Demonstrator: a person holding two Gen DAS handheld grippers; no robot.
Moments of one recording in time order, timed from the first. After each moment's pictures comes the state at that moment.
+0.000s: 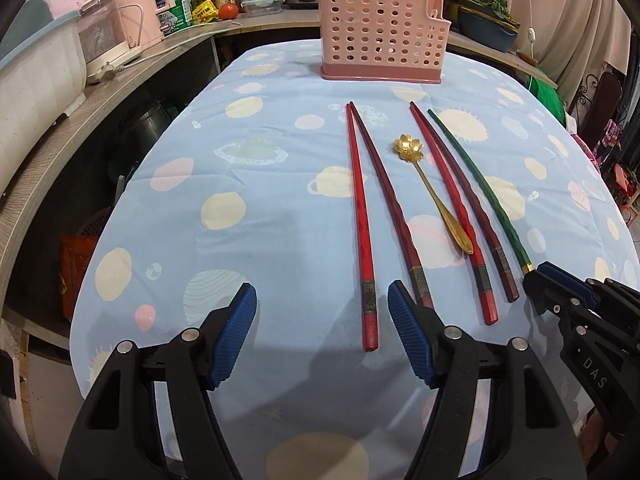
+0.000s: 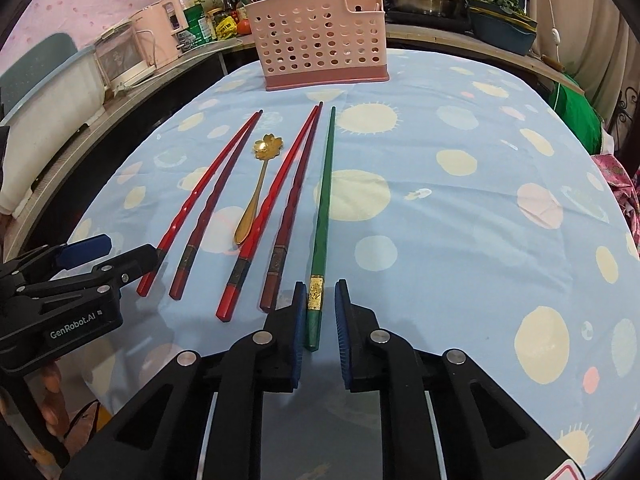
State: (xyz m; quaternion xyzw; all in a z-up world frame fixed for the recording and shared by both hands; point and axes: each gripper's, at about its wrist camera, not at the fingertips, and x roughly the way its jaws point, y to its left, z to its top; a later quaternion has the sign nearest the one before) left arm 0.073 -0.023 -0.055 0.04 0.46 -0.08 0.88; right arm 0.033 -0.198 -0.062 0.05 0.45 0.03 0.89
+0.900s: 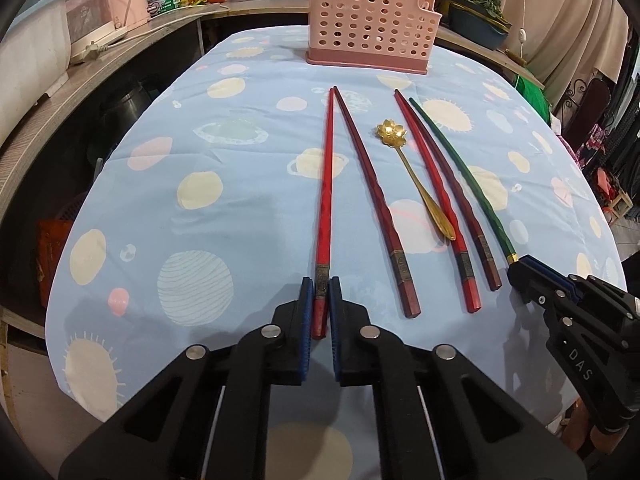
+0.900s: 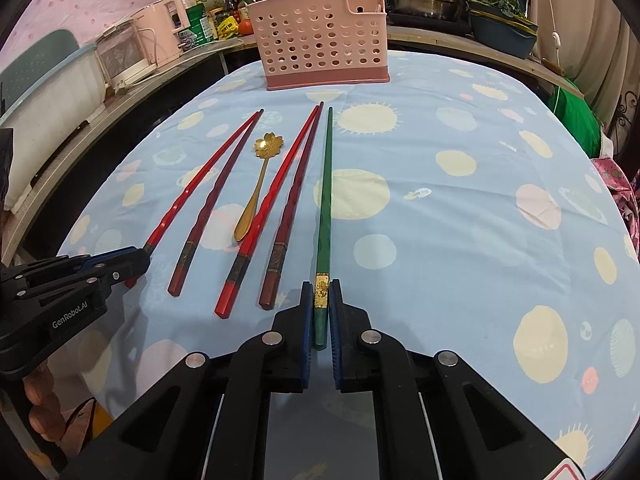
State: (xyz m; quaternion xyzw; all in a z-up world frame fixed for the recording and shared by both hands) left arm 0.072 -0.021 -0.060 0.01 0.48 -0.11 0.87; right arm 0.032 -0.197 -0.064 0.04 0.44 0.03 0.89
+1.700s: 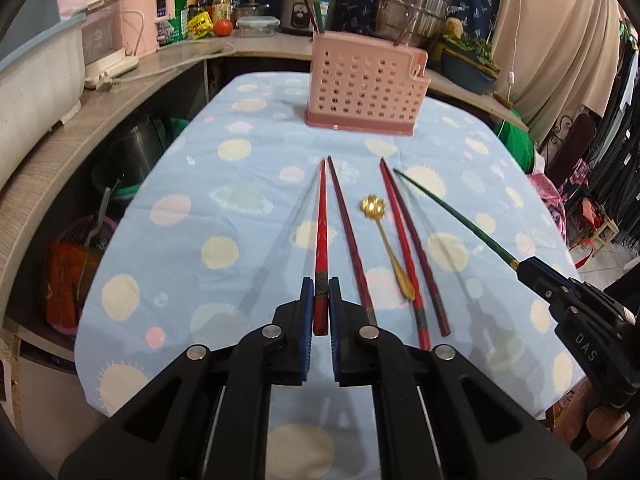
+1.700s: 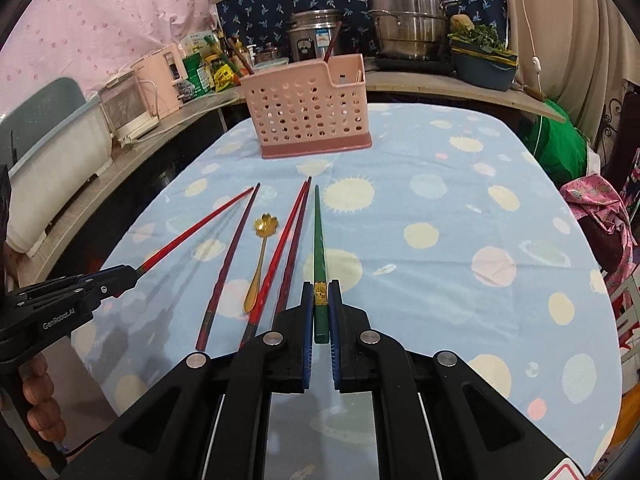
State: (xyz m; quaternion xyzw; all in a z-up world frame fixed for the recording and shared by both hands) left arm 0.072 -0.009 0.008 -0.03 0.43 -0.12 0.90; right arm 0.027 -0.222 0.006 0.07 0.37 0.02 0.93
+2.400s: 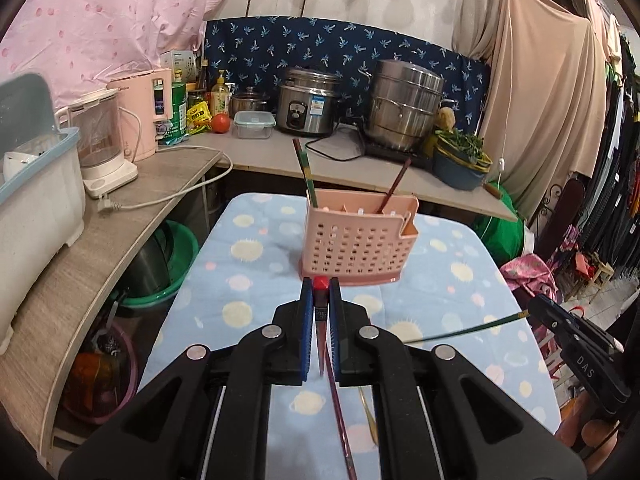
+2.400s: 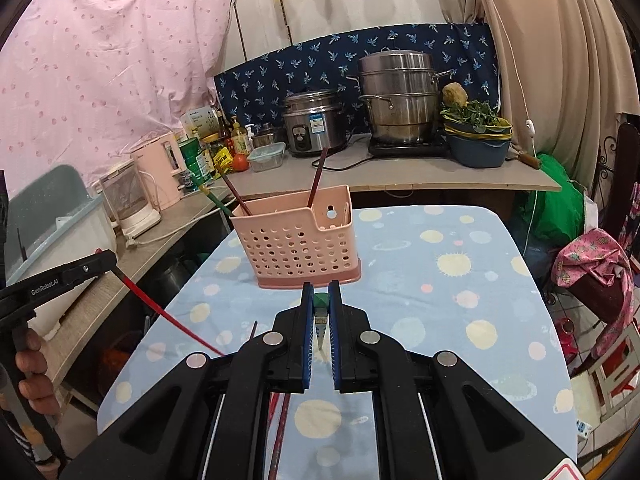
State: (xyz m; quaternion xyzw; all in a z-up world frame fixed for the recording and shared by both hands) left arm 0.150 -0.010 0.134 -0.05 0.31 -0.13 0.94; right arm 0.091 -0.262 0.107 0.09 0.27 0.03 0.96
